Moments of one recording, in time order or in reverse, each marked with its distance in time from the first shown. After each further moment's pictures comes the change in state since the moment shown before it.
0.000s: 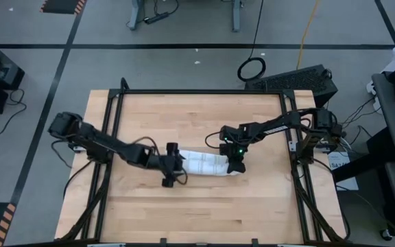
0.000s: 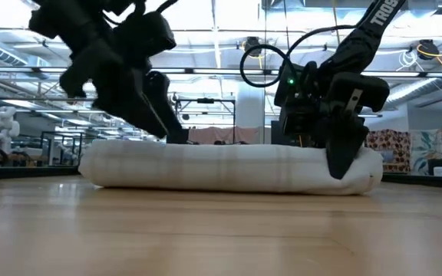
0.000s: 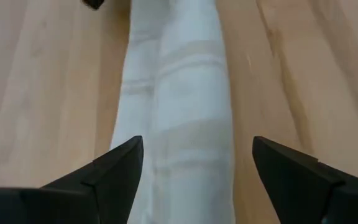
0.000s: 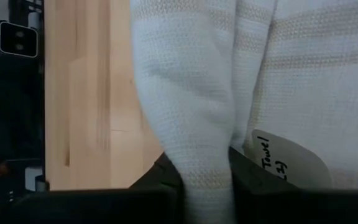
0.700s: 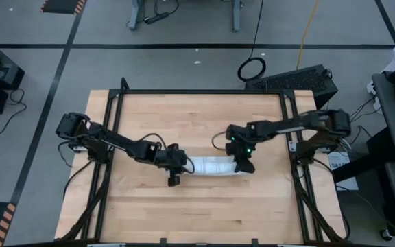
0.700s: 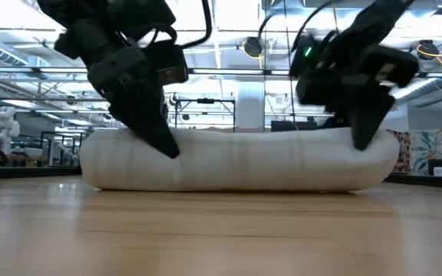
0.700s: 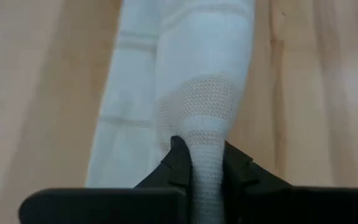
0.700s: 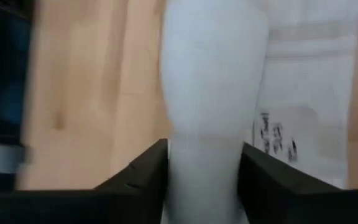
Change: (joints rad) left arm 0.074 0.094 0.016 0.033 0.202 -0.304; right arm 0.031 -0.203 -0.006 -0.164 0.064 -0.086
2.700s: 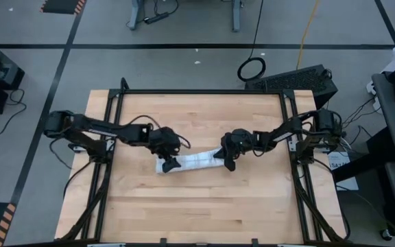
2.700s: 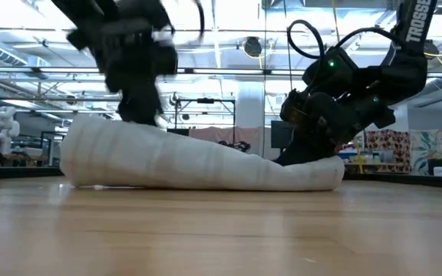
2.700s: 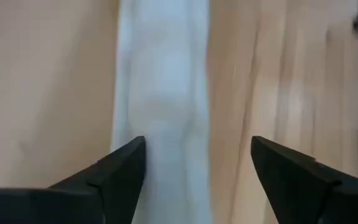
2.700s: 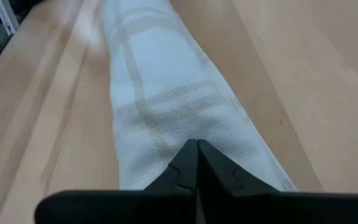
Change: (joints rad) left arm 0.216 -0.181 -0.003 -0.209 0.327 -0.136; right arm 0.016 0.195 -0.325 1.114 0.389 0.318
